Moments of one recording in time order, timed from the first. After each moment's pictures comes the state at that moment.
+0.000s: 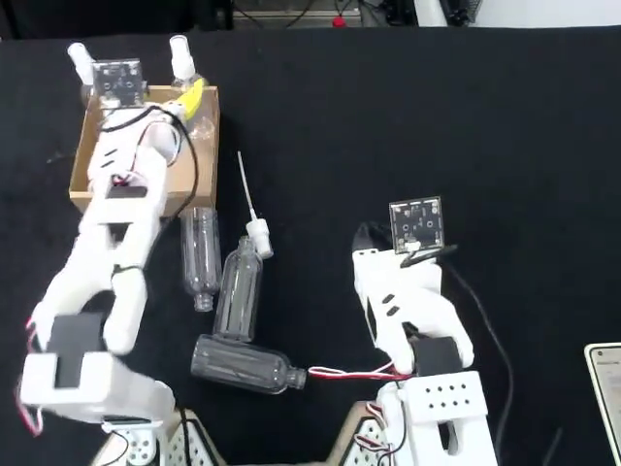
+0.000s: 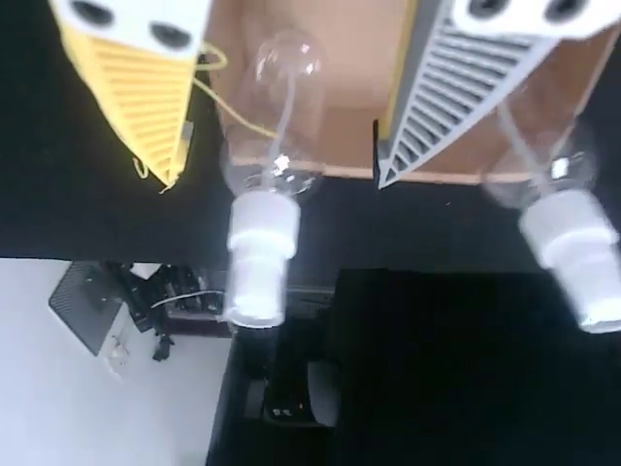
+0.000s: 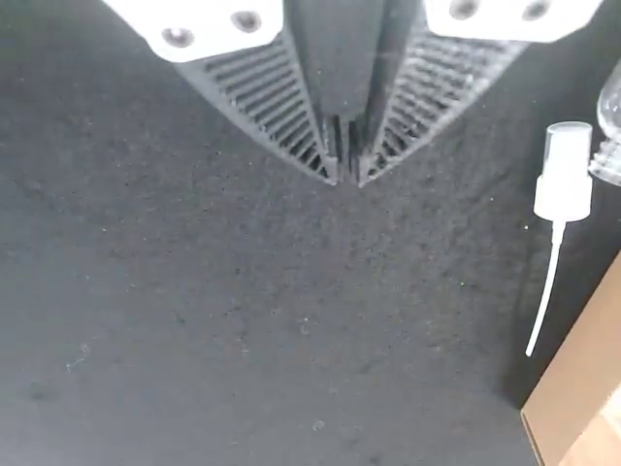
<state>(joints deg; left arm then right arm) -8.2 -0.2 33.1 -14.5 0.2 -6.2 -78.1 87.7 31.2 3.6</state>
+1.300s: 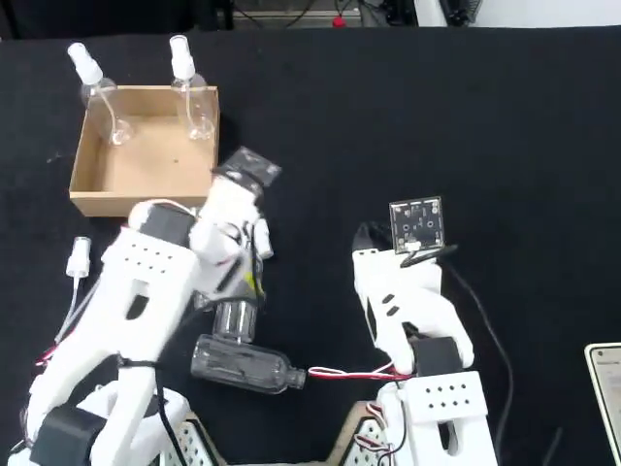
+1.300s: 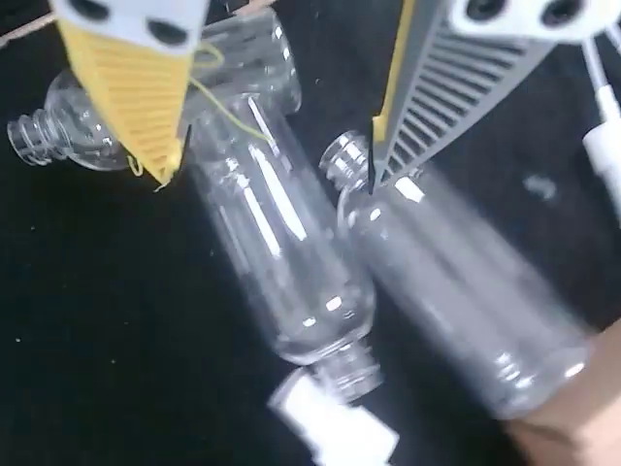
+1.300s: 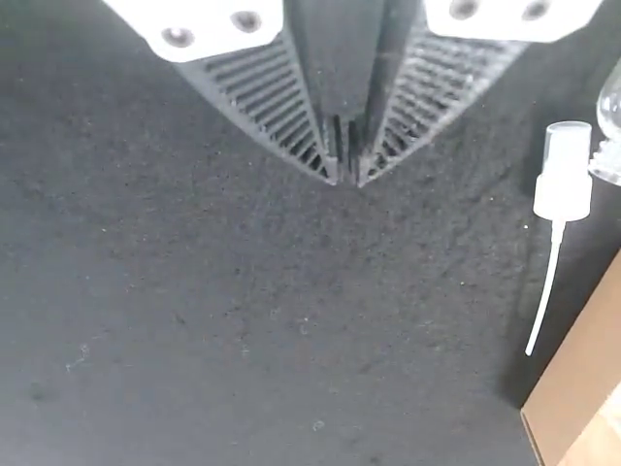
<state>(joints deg) 12.9 -28.0 36.0 75.6 -17.1 -6.2 -78.1 87.7 31.2 3.6</state>
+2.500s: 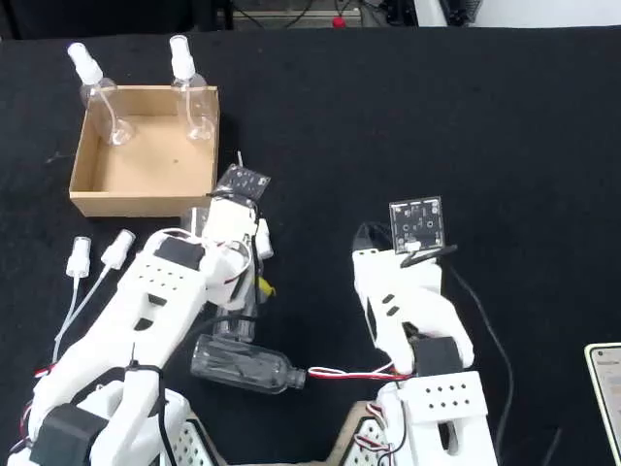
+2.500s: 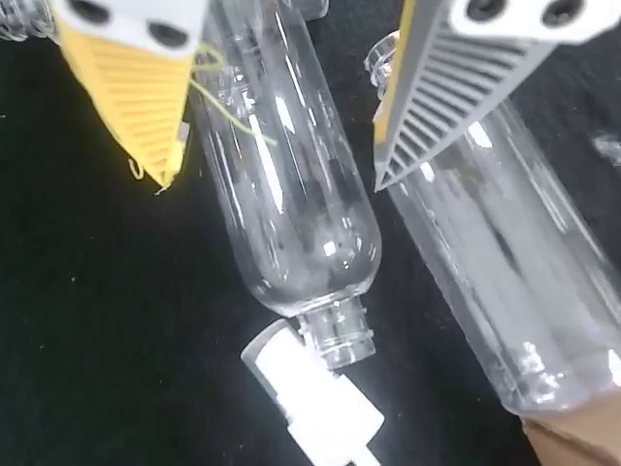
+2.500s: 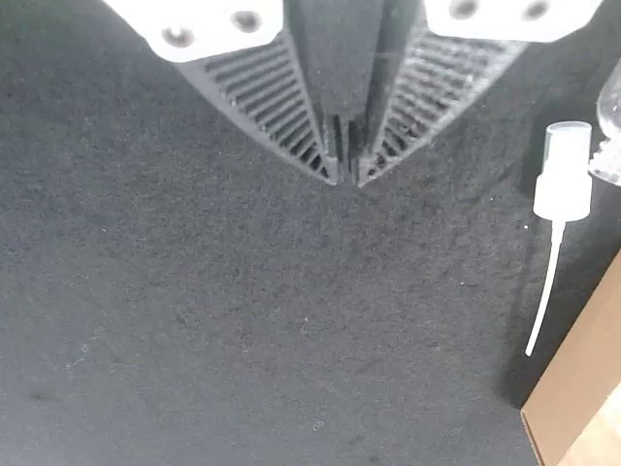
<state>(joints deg) 13.6 -28.0 52.4 53.1 -6.8 -6.2 -78.1 87.7 31.2 3.6</state>
